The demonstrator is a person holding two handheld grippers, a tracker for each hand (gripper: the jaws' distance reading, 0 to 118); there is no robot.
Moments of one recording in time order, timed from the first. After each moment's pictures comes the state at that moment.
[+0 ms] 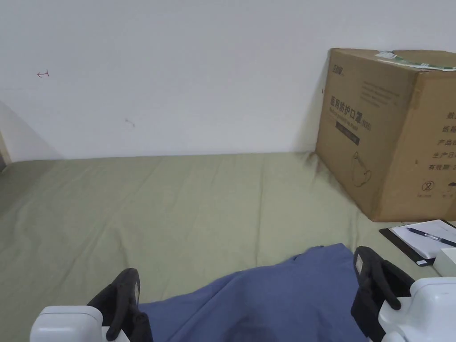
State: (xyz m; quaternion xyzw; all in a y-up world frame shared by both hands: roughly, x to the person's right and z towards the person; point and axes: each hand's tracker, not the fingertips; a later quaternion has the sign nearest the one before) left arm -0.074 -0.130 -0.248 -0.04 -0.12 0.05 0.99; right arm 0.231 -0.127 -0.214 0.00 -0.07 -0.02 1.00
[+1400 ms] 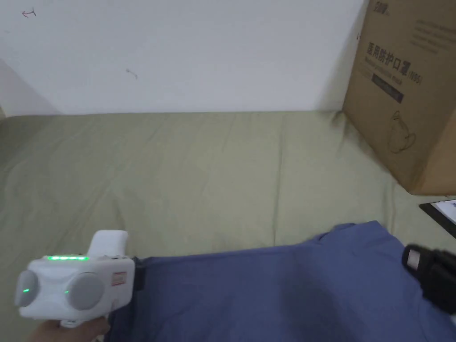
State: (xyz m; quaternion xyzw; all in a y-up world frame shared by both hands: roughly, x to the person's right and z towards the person) left arm -0.104 -0.249 -0.521 -0.41 -0.12 0.00 0.91; right arm 0.347 -0.152 -0.320 -0.18 -0.03 -0.15 0.97
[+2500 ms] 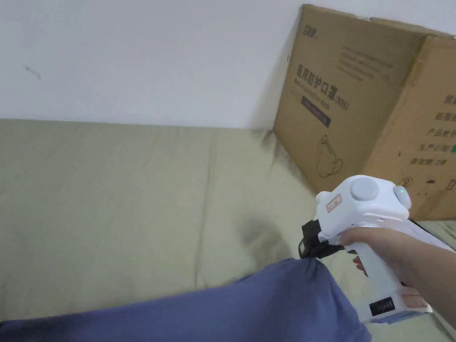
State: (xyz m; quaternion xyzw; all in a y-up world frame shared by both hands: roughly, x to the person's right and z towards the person) left arm -0.129 -0.241 -0.528 -0.41 -0.13 0.06 0.90; right arm 0.484 -0.215 -0.612 -0.56 -0.02 -0.13 0.82
